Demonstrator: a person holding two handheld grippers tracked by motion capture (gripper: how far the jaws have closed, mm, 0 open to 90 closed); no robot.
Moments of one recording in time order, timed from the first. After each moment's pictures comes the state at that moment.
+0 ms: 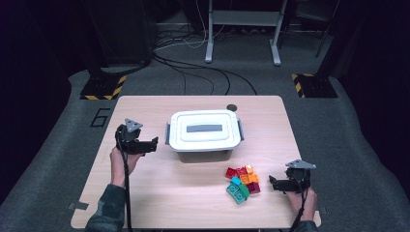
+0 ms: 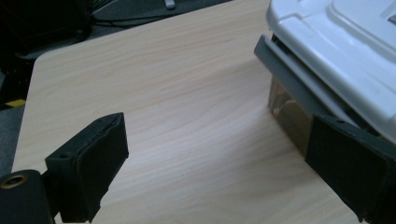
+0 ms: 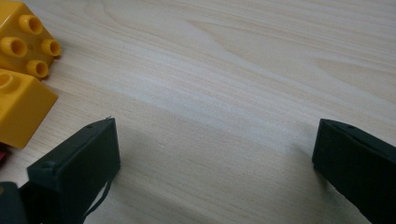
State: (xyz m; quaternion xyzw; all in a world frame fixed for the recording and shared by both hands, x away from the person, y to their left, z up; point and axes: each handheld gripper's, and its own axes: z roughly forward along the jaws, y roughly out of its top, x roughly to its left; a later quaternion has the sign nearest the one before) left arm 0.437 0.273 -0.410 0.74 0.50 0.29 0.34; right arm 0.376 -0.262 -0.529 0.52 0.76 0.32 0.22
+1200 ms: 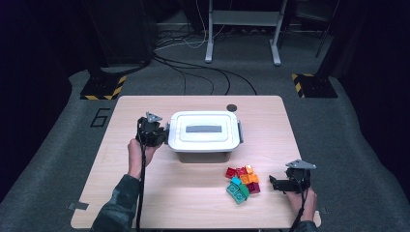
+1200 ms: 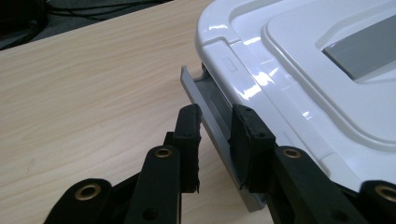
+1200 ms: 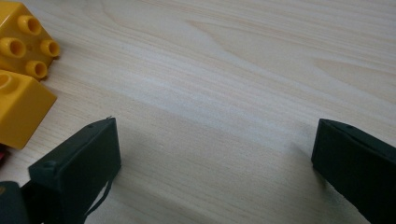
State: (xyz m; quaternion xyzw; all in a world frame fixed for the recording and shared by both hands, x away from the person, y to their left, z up) left arm 0.464 0.229 -0.410 0.77 0.49 0.24 0.34; right arm 0.376 -0.262 -0.529 0.52 0.76 0.32 0.22
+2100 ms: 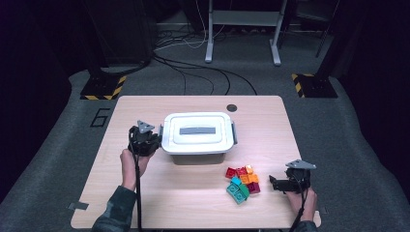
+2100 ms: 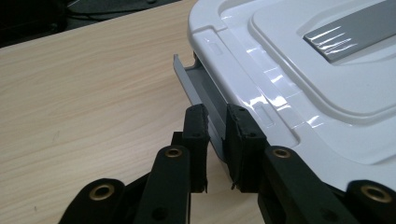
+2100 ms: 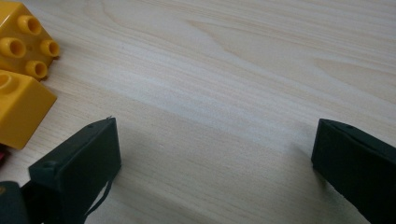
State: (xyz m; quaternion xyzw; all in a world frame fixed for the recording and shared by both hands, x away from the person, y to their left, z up) left arm 0.430 0.245 -0.413 0.75 0.50 0.26 0.35; right arm 0.376 -0.262 -0.529 0.52 0.76 0.32 0.22
